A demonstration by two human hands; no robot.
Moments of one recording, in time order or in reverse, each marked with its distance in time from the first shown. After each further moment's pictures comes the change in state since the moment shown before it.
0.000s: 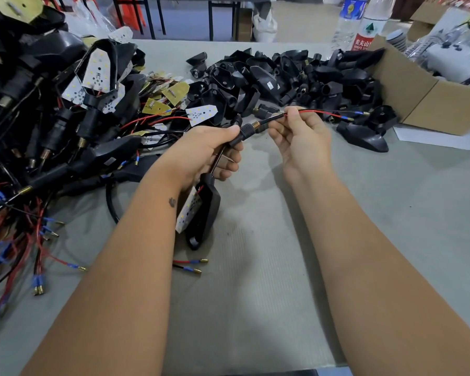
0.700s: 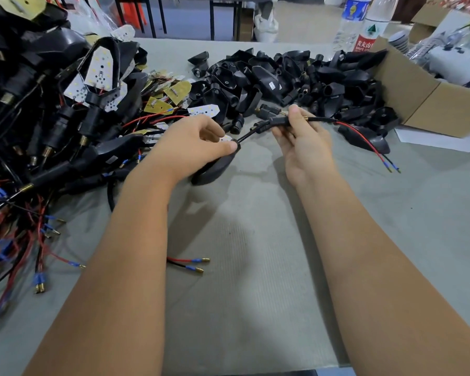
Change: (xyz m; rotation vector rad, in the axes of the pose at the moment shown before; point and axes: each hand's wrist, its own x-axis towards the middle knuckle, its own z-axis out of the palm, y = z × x) left_hand -0.014 0.006 -0.018 0.624 0.256 0.134; right_hand 0.008 0.004 -0.006 0.055 0.022 0.069
